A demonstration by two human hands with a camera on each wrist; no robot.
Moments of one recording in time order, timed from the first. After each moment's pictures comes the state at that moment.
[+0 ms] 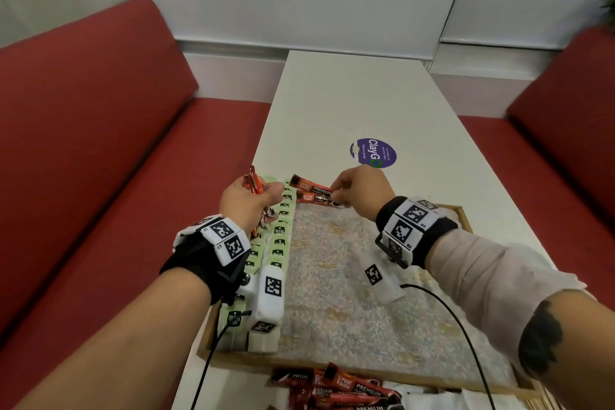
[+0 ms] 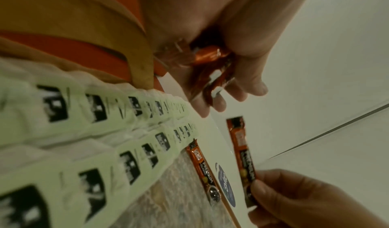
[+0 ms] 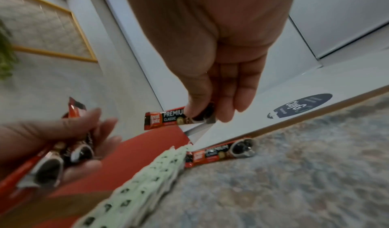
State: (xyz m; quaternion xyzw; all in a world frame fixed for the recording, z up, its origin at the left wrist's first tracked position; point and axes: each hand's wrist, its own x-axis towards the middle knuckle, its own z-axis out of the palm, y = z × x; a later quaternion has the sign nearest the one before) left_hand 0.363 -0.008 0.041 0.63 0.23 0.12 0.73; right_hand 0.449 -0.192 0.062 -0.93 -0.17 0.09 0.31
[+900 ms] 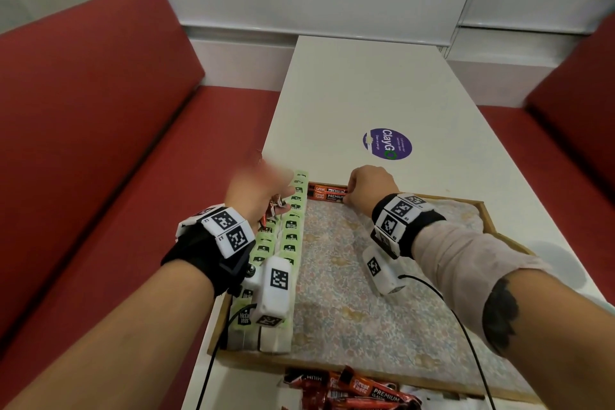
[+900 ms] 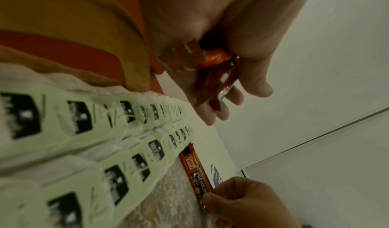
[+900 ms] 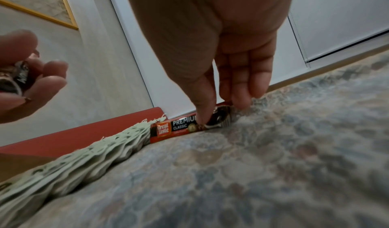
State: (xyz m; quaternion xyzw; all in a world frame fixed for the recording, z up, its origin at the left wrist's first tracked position) left_hand 0.369 0.000 0.041 0.58 0.22 0.10 0.78; right_hand 0.469 -0.175 0.030 -0.98 -0.14 0.08 0.13
